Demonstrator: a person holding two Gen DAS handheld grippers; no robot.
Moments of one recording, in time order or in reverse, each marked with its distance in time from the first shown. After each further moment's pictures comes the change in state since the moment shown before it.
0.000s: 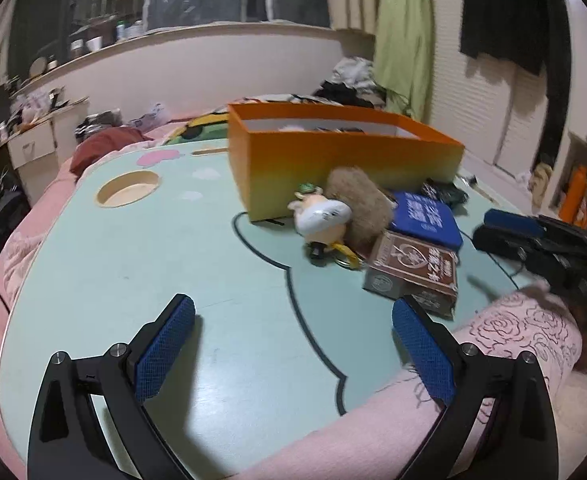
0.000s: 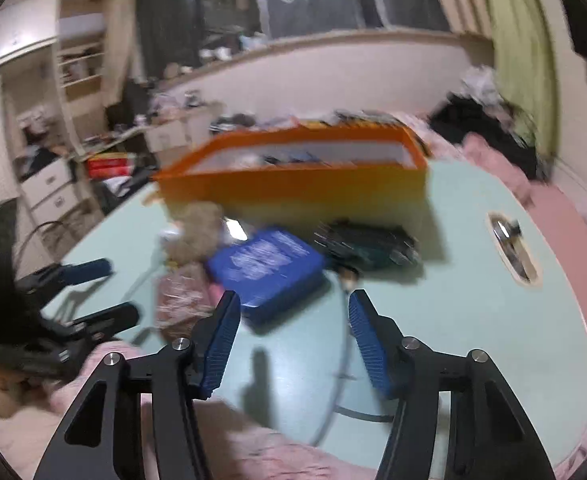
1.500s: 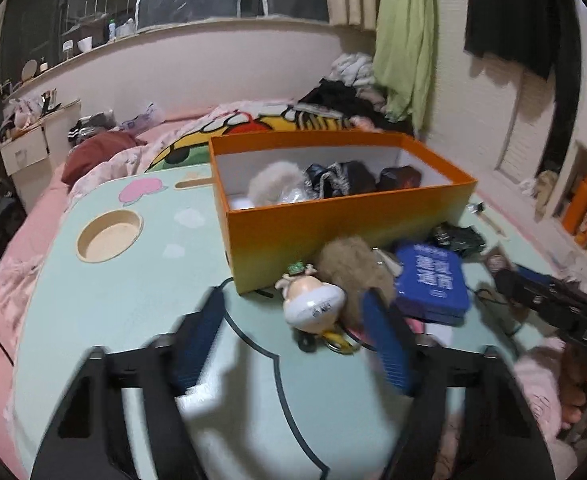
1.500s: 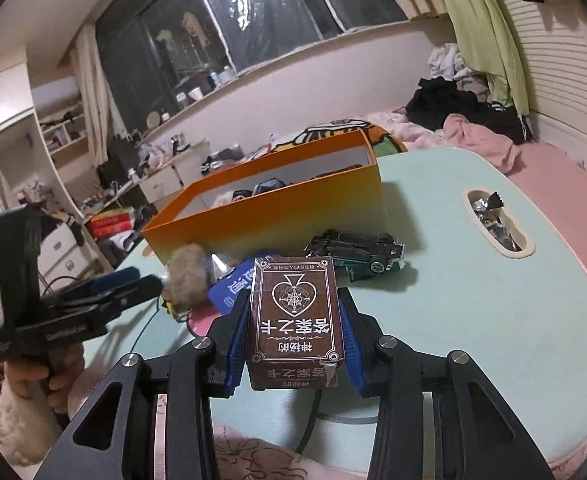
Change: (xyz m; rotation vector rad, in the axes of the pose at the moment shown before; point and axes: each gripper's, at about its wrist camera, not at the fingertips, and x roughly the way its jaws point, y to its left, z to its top) left arm 0.032 -0.008 0.054 0.033 0.068 0.001; right arm -0.025 -0.044 -0.010 0.293 -0.080 0.005
